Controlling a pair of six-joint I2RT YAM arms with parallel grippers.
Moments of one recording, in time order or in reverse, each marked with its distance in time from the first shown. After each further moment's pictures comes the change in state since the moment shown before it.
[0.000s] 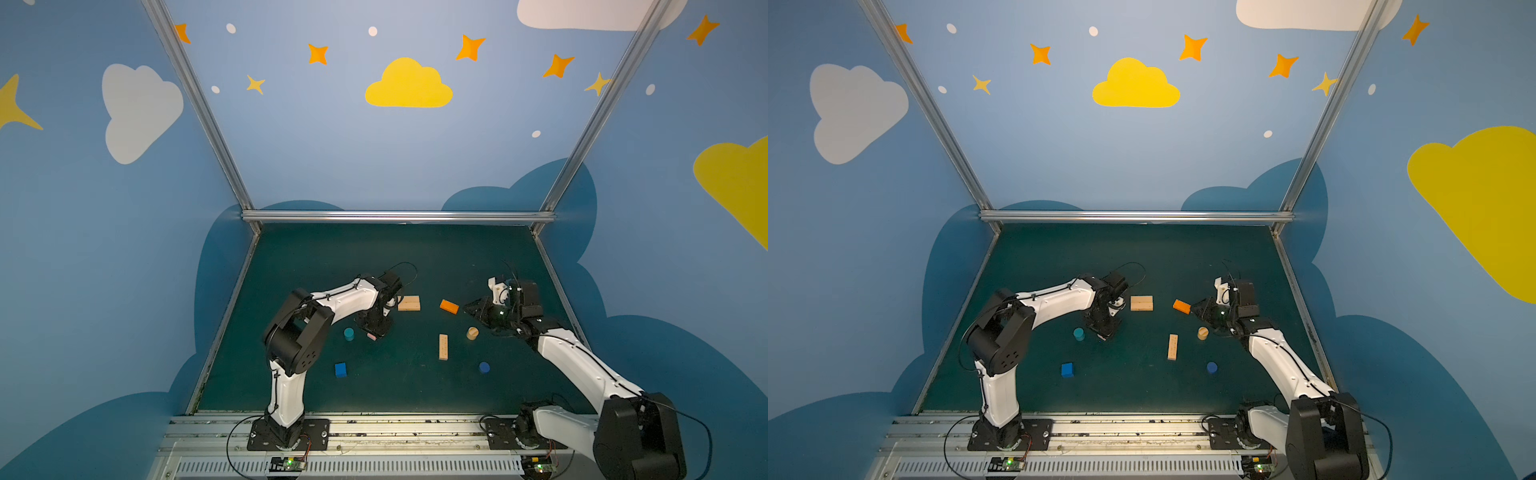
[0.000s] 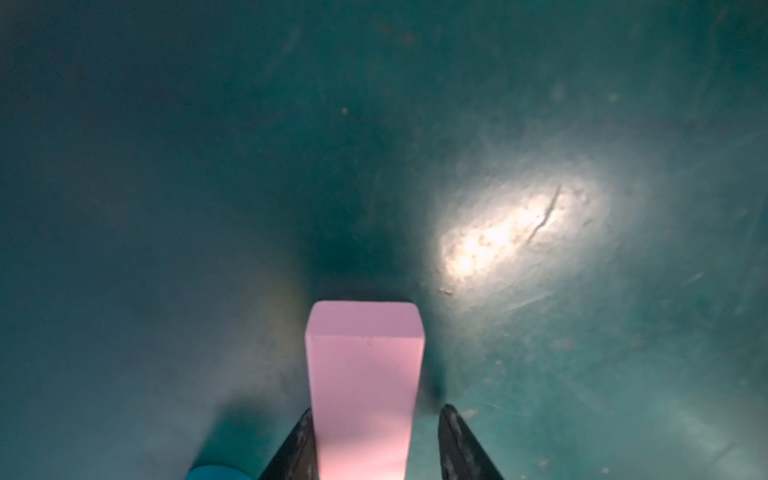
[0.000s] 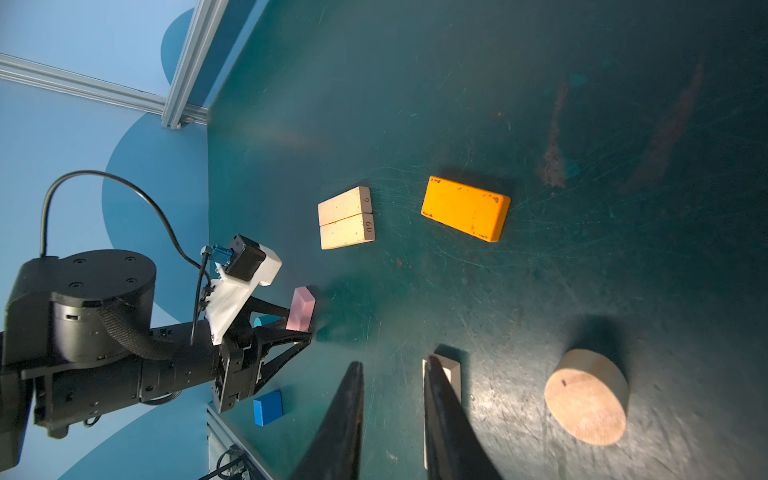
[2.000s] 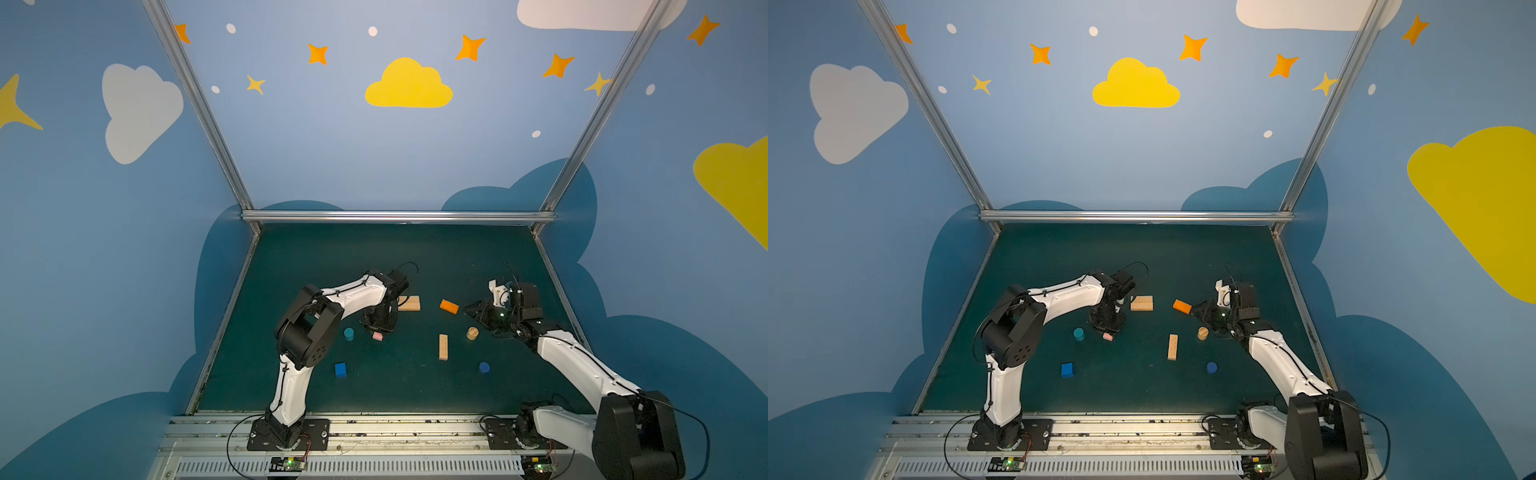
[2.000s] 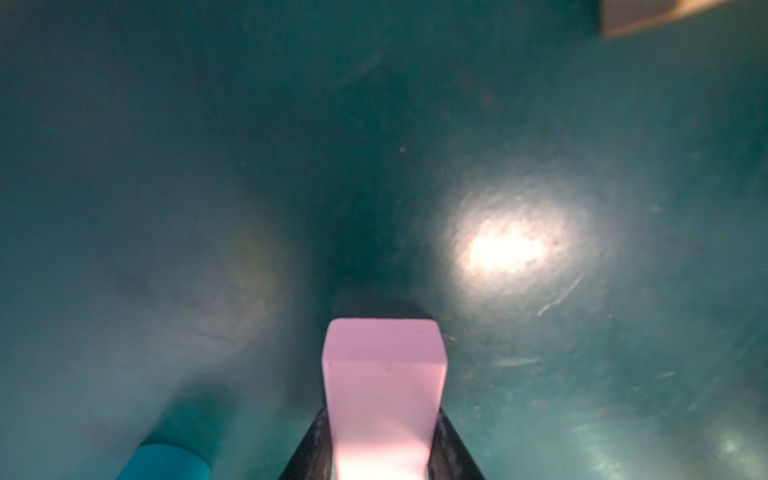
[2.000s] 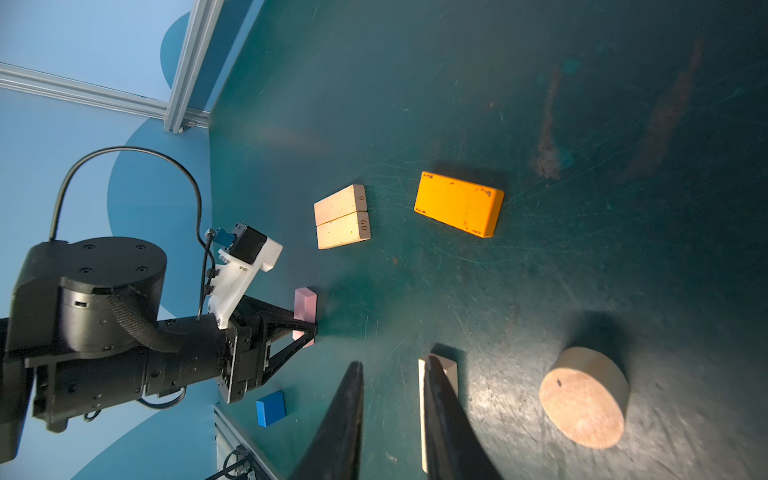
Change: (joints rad) left arm -0.021 0.088 0.116 -0.088 -0.024 -0.245; right arm -0.016 0.007 -0.032 0.036 -0.019 0.014
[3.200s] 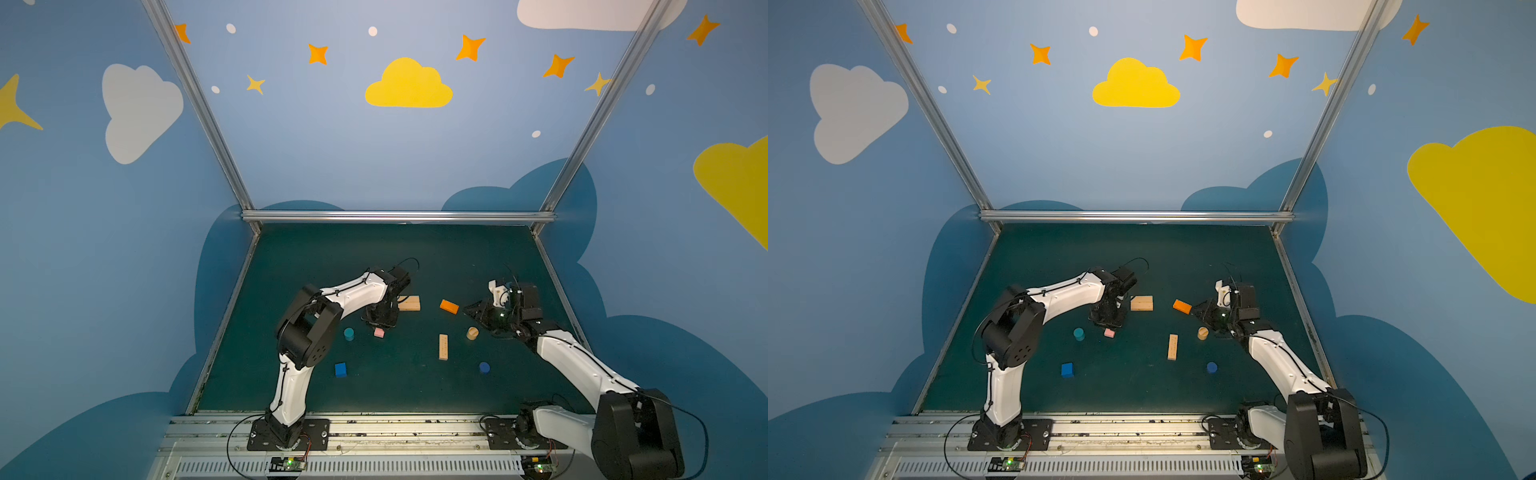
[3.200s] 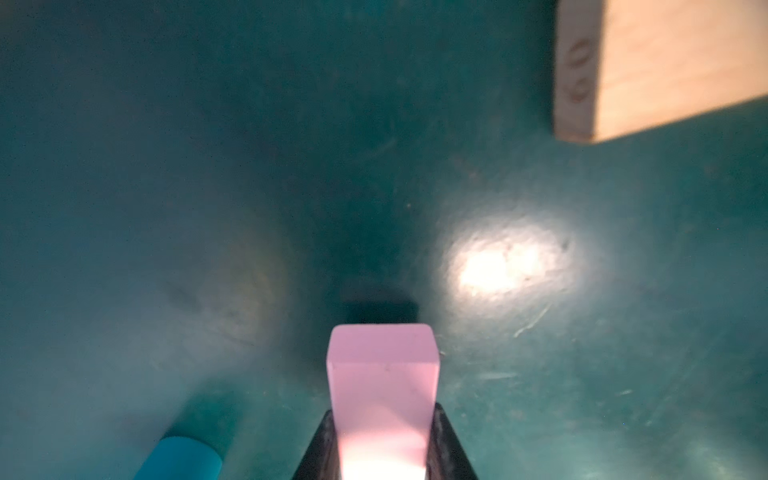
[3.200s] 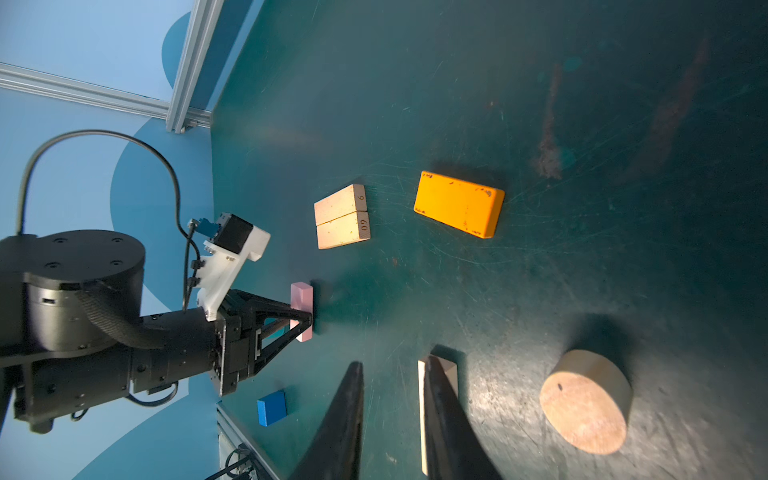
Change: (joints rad) left arm 0.000 0.001 0.054 -0.006 -0.028 -0.057; right arm -0.005 0.014 -0.007 0.018 -0.014 0.001
